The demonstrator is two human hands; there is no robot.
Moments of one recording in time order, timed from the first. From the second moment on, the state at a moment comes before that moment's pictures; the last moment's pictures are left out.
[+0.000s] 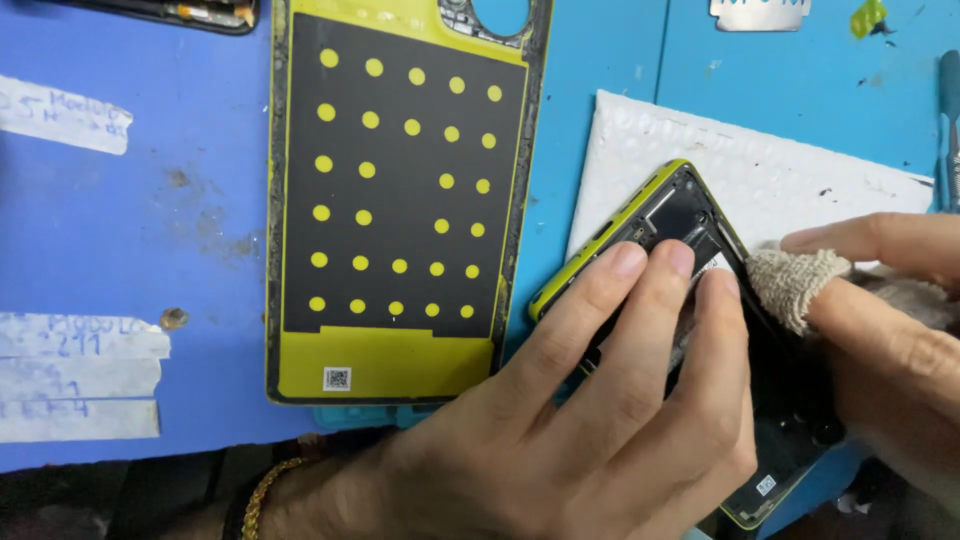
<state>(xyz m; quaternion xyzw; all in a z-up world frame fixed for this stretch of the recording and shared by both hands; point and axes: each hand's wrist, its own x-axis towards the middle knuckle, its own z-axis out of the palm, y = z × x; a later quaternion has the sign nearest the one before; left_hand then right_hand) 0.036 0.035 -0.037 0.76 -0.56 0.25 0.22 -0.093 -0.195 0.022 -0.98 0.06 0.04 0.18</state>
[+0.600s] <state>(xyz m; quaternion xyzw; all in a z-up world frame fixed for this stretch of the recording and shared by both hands) 0.030 0.035 -0.041 0.76 -0.56 0.24 0.24 -0.090 -0.197 0.010 -0.93 0.24 0.06 0.26</state>
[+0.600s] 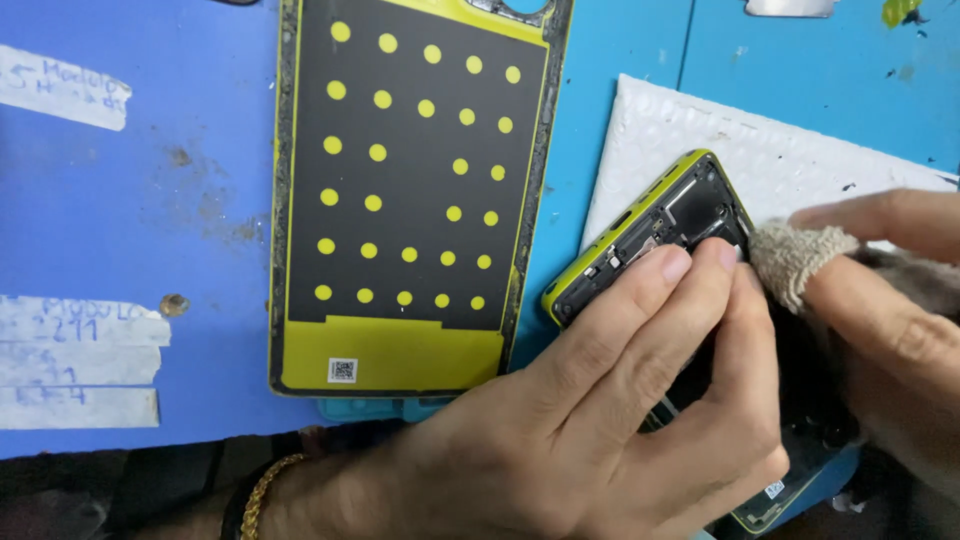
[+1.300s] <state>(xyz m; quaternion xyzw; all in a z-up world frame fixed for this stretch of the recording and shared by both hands) 0.033 0.036 -0.041 0.76 -0.55 0.23 0.25 -0.111 -0.209 0.006 -0.98 0.06 0.07 0.18</state>
